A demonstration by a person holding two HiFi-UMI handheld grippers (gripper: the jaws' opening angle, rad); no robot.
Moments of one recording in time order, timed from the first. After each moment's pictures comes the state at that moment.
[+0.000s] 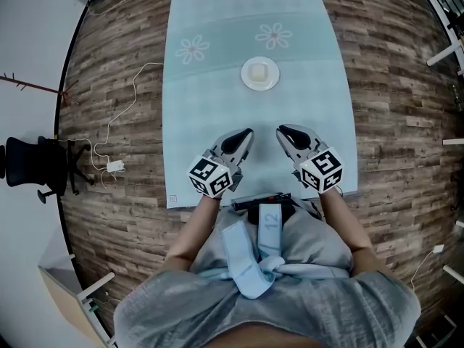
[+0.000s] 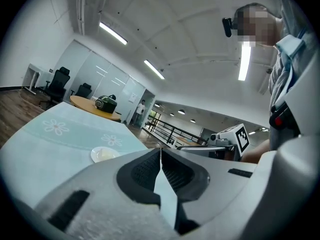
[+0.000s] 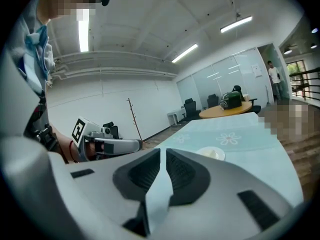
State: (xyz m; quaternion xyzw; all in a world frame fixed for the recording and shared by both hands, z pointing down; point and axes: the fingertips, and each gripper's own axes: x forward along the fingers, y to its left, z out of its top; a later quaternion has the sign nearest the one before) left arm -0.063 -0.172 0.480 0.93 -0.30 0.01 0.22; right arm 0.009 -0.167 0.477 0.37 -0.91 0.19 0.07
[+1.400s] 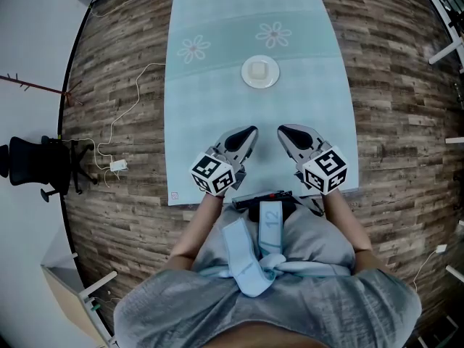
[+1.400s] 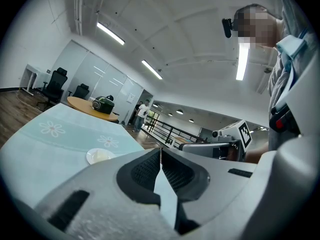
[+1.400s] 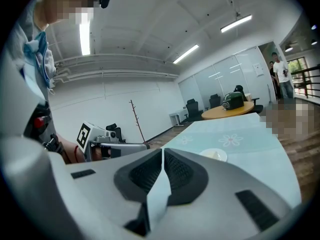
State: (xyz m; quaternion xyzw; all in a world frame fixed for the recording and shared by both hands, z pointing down) left arm -0.050 -0.165 0.466 0.93 -0.29 0.00 0.21; right arm 0.010 -0.154 0.453 0.36 -0.91 0.19 0.07
